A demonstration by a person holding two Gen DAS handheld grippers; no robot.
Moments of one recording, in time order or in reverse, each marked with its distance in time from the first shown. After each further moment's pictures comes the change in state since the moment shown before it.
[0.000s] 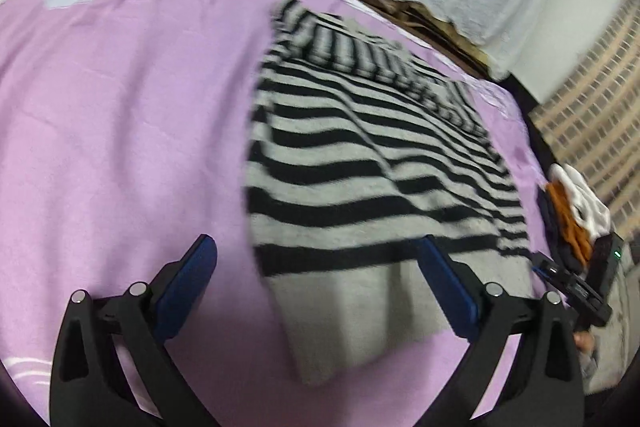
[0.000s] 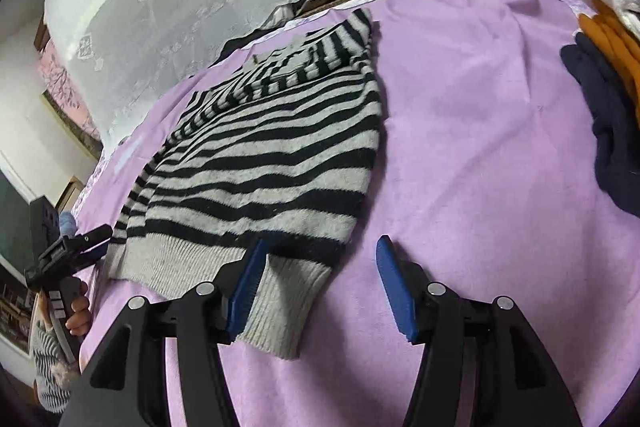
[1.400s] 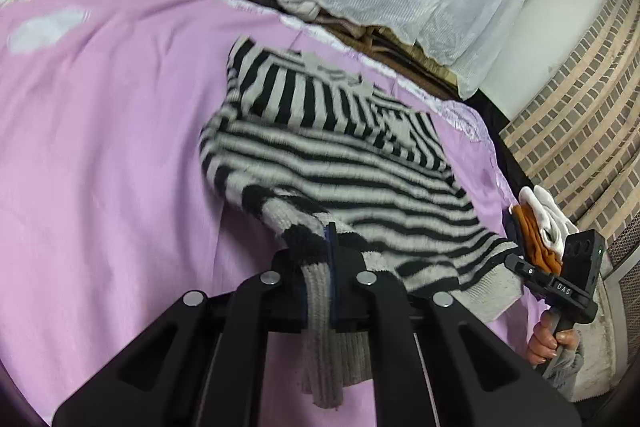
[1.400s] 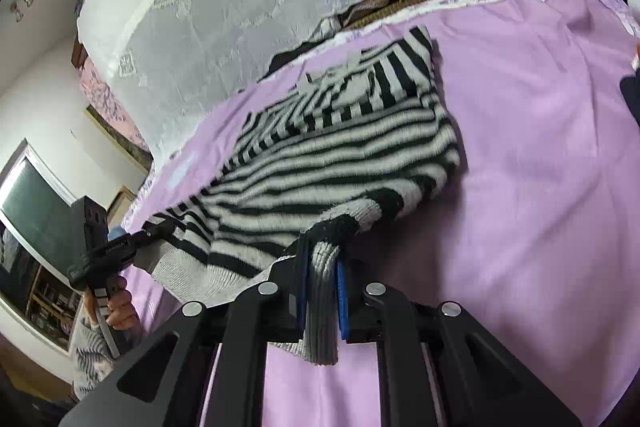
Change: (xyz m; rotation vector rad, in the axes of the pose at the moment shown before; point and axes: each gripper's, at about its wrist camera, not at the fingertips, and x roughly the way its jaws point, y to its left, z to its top) left arm -0.007 -0.019 0.051 0.020 -0.083 -0.076; right arm -0.001 0.014 0.047 0.027 -0.008 0.202
